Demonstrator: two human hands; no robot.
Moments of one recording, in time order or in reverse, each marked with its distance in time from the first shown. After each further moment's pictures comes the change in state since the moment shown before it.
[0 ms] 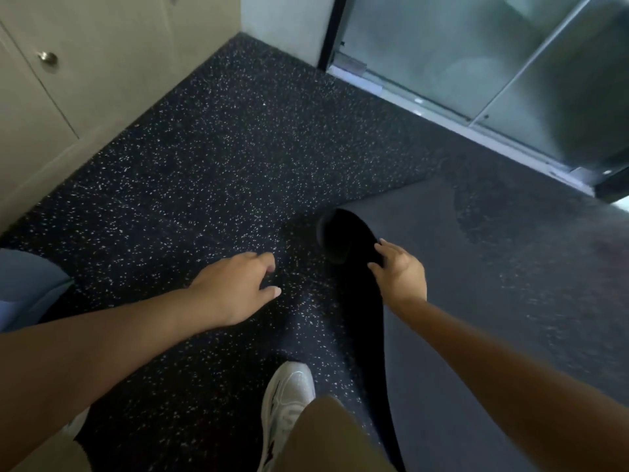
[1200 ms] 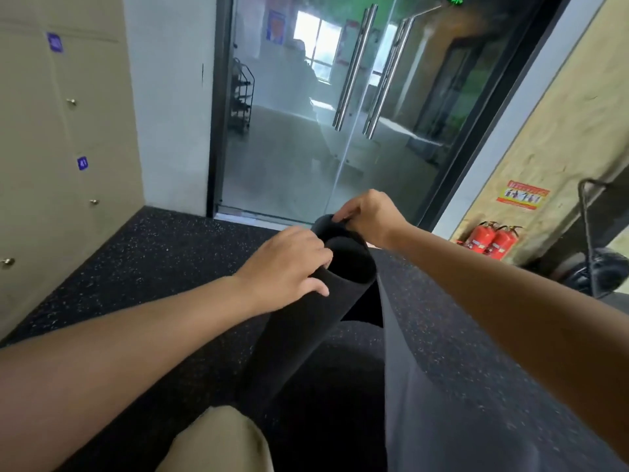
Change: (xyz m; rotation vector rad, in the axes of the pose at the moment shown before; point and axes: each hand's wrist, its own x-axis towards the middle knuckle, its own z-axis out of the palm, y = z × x) left_hand -0.271 0.369 -0.199 0.255 0.746 1.028; right_hand -0.233 -0.046 -0.526 0.109 0.312 -0.168
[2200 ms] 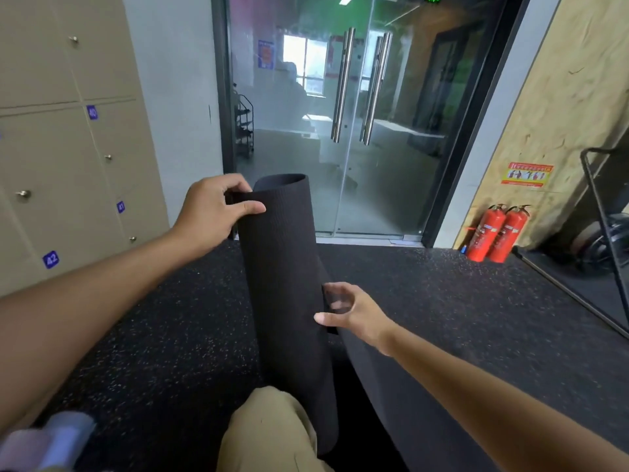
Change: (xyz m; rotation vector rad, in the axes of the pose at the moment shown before) left_hand -0.036 -0.042 -0.146 -0.395 0.304 -0.477; right_hand -0.177 -0.046 0.086 0.775 -0.160 0.275
